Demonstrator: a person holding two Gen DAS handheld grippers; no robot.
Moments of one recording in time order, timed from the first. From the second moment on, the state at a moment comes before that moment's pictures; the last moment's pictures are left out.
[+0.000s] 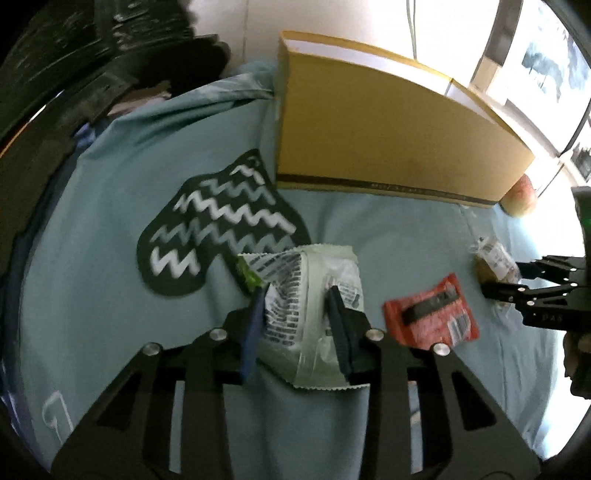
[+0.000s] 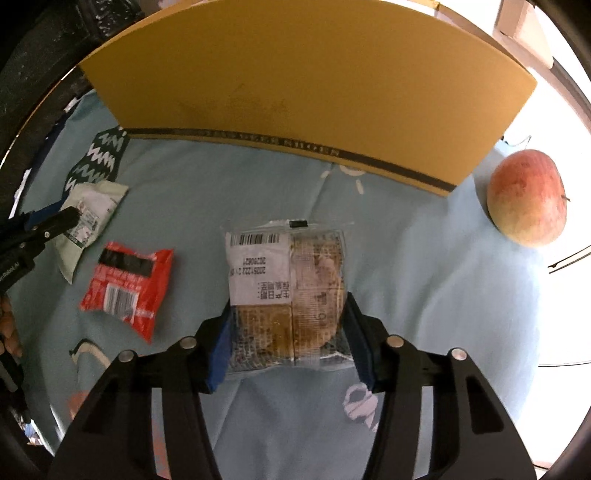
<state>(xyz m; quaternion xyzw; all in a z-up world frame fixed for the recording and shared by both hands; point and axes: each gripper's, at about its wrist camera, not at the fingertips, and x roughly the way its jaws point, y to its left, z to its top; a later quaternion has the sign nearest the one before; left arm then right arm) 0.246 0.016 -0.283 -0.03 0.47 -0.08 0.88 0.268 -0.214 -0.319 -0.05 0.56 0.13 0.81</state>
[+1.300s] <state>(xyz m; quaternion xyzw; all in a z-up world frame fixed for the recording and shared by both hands) 0.155 0.021 -0.228 -0.06 0.40 -0.14 0.90 0.191 -0.245 -0.265 0.00 0.53 0.16 0.83</state>
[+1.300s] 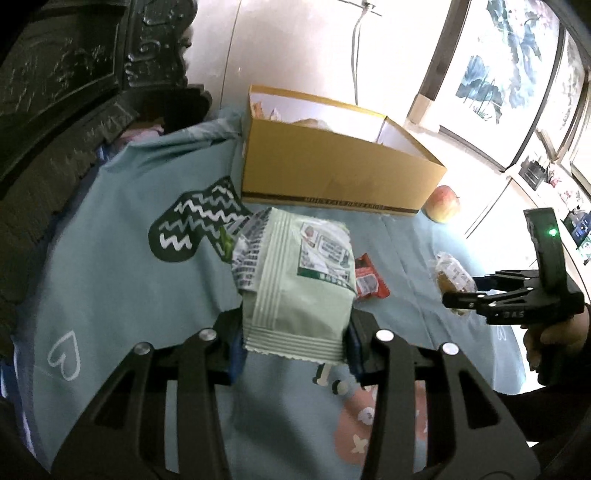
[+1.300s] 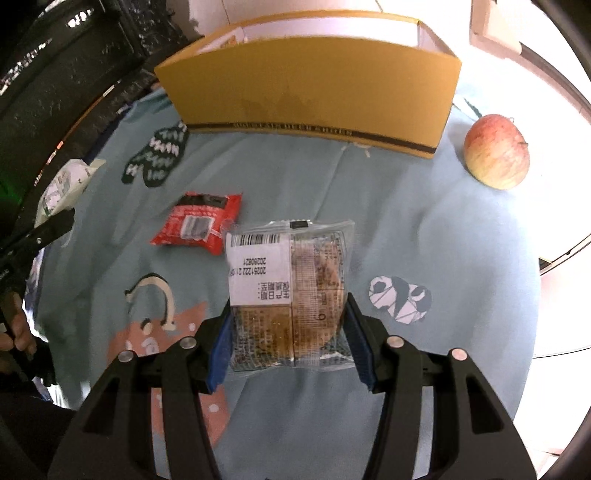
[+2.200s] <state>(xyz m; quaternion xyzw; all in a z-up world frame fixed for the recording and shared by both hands) 0.255 -0.051 -0.056 -0.01 0.29 -0.15 0.95 0.249 -0.262 -0.052 -0.01 0.35 0.14 0.93</state>
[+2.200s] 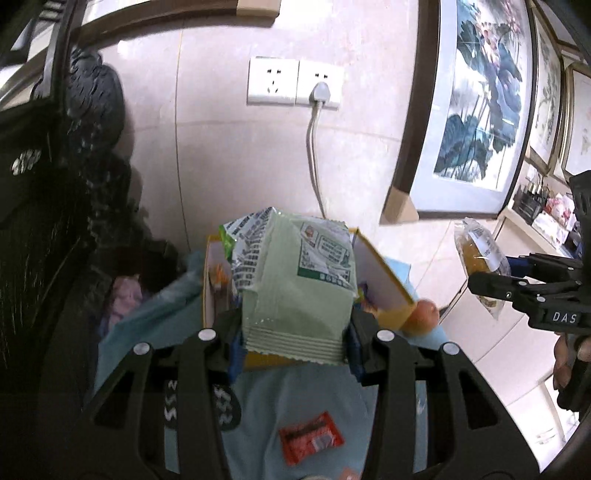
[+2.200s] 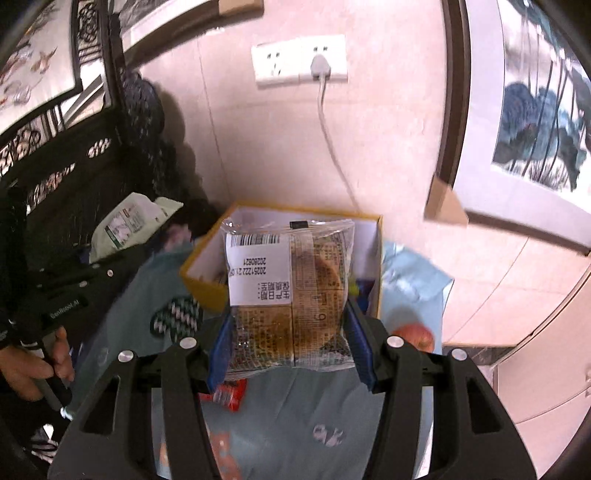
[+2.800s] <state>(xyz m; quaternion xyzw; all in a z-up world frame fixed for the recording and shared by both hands) 0.331 -0.067 -0.040 0.01 0.29 -0.13 0.95 0.312 -0.258 -0.033 -0.02 0.34 0.12 0.93</state>
